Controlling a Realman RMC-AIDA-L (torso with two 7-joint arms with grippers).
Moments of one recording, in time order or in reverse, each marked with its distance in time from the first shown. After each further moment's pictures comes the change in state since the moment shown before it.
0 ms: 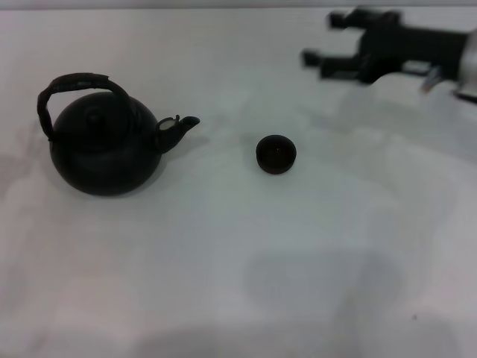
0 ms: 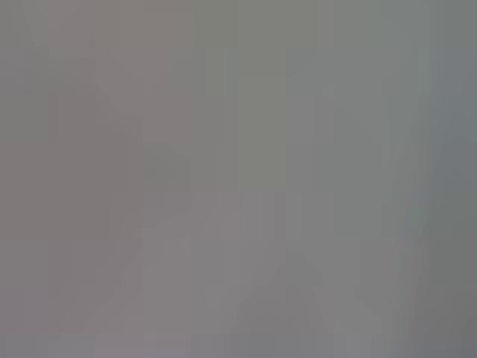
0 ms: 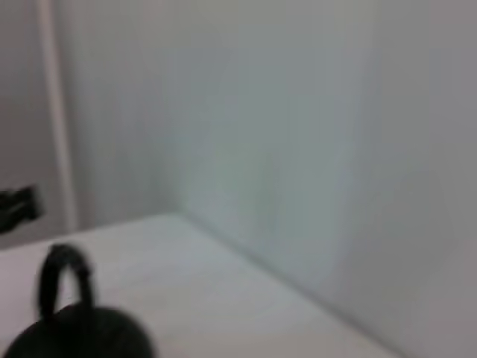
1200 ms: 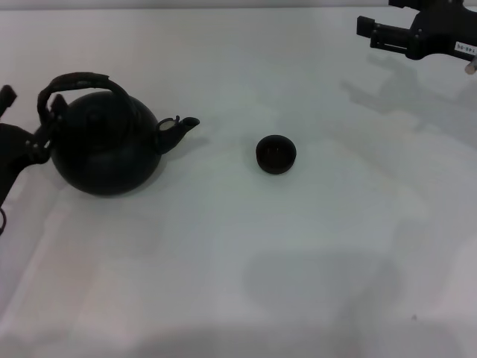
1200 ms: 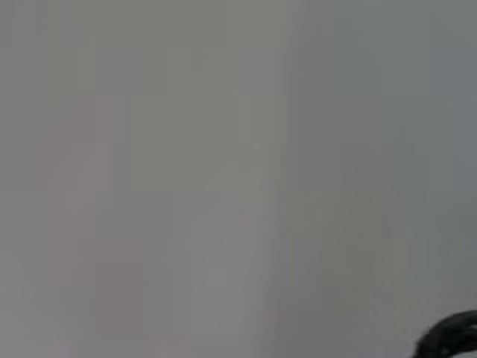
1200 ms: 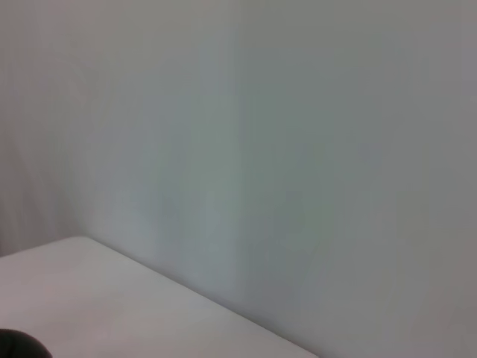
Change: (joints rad) left arm -0.084 -0.013 -0.011 -0.082 0.175 0.095 0.008; right arm -0.010 -0.001 0.167 0.077 0.004 -0.023 -0.043
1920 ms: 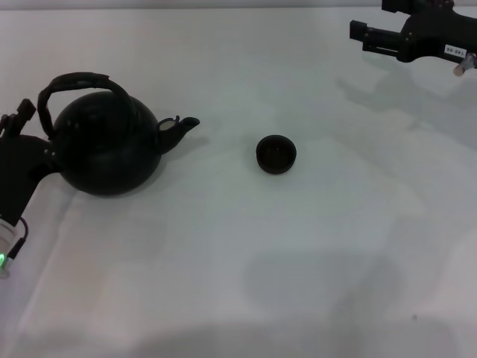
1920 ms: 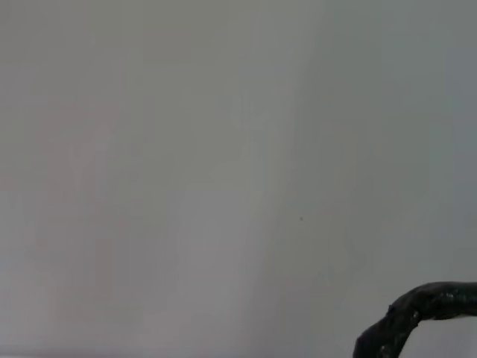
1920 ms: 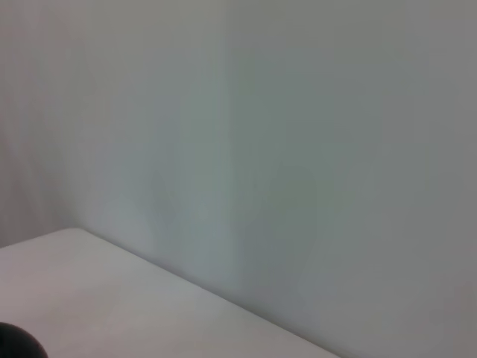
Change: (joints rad) left arm -0.033 -0.003 -0.003 -0.111 -0.023 -0.005 0.002; right arm 0.031 0.003 -0.001 0.056 0.000 -0.030 -0.018
